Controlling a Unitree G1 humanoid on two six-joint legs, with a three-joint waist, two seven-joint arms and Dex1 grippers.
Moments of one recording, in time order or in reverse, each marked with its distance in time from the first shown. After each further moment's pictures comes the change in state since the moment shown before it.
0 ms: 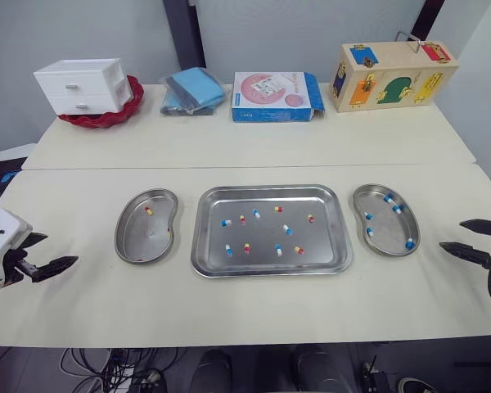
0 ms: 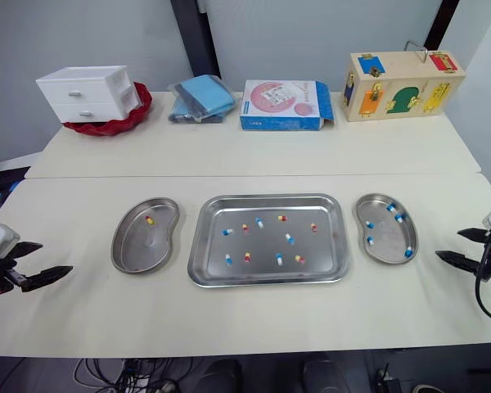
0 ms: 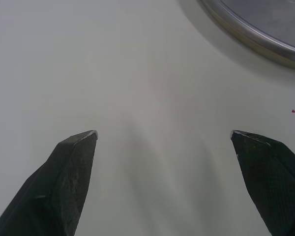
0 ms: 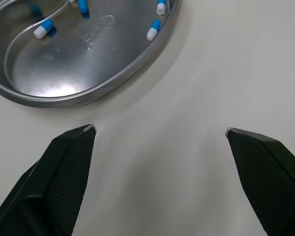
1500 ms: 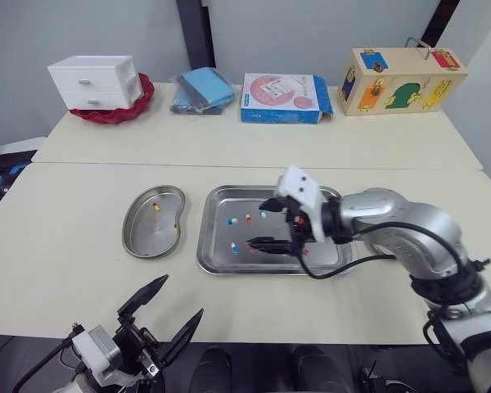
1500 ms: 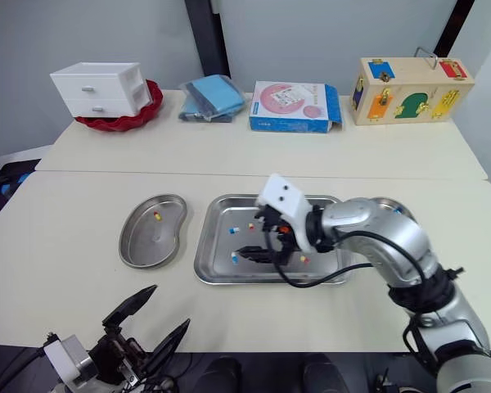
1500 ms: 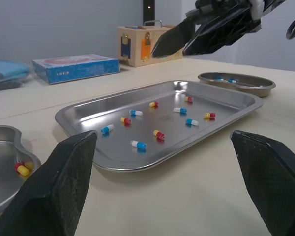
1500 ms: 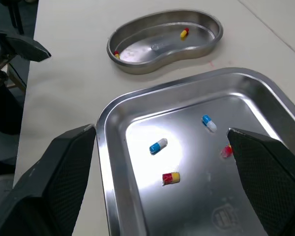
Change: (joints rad) left arm 0.637 -0.890 -0.135 -0.816 -0.248 -0.609 0.028; right arm -0.587 0.623 0.665 -0.913 0.205 0.919 -0.557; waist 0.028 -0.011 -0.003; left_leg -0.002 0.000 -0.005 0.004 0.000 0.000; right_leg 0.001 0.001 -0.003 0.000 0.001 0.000
